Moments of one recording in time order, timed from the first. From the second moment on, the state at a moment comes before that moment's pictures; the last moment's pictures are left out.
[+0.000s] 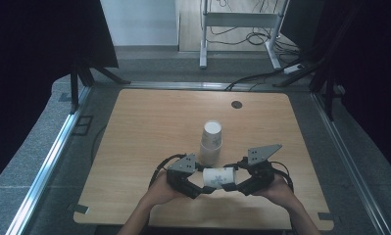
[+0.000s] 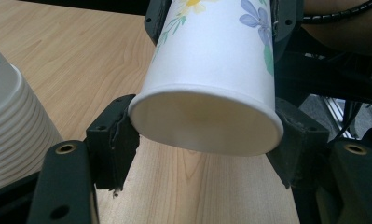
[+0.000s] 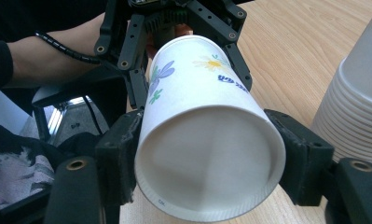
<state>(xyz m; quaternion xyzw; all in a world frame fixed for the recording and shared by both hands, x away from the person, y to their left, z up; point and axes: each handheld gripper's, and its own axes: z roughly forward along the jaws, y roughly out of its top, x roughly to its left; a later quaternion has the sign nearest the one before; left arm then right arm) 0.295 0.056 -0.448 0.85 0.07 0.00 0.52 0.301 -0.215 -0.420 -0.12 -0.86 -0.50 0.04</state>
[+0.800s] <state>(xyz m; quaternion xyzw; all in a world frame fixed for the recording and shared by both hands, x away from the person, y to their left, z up) 0.296 0.048 -0.445 0.89 0.06 0.01 0.44 0.300 -0.207 -0.407 -0.10 -0.91 -0.40 0.03</state>
